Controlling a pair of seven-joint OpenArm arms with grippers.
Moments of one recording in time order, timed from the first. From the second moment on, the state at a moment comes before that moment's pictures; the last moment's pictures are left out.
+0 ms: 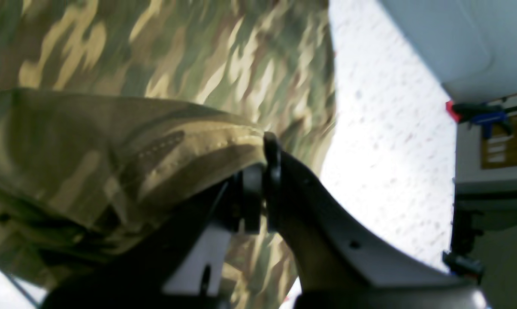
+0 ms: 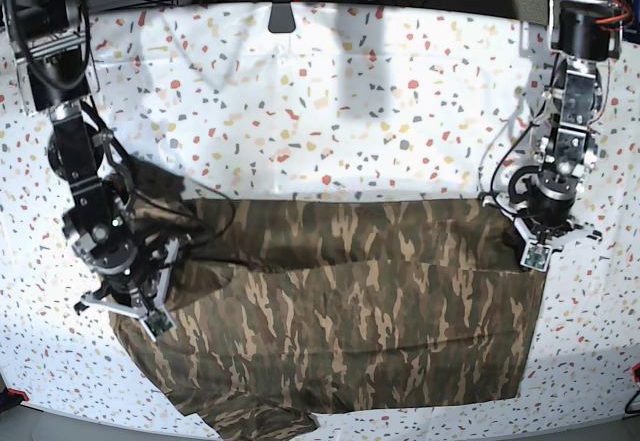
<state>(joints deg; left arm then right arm) -9.8 -17.3 3.5 64.4 8.9 -6.5 -1.6 19.9 29.7 -17.0 80.4 -3.7 11.4 -32.4</state>
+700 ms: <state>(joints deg) -11.4 -17.1 3.5 63.7 8.9 -6.5 -0.9 32.7 27.5 -36.3 69.5 -11.9 24.7 -27.6</state>
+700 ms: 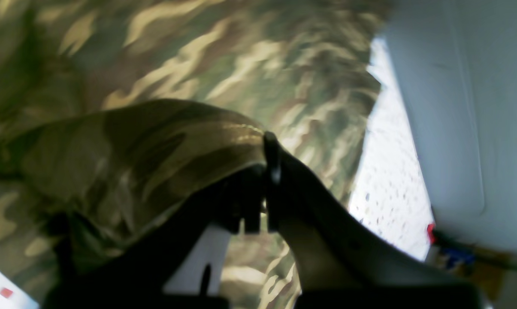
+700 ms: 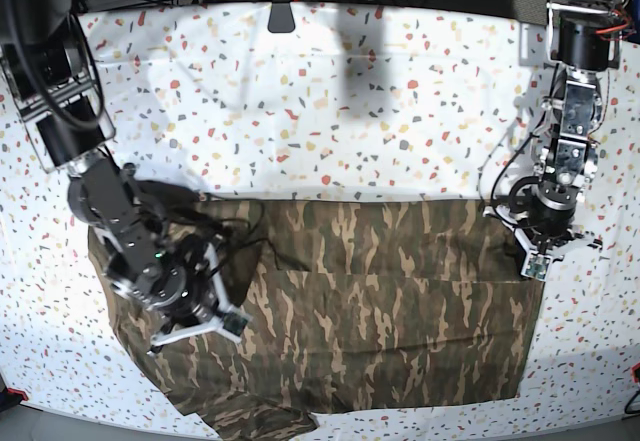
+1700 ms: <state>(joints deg) -11.7 -17.2 3.5 63.6 11.4 -2.0 -0.9 39.7 22.4 -41.7 54.1 -16.4 9.6 -35.0</state>
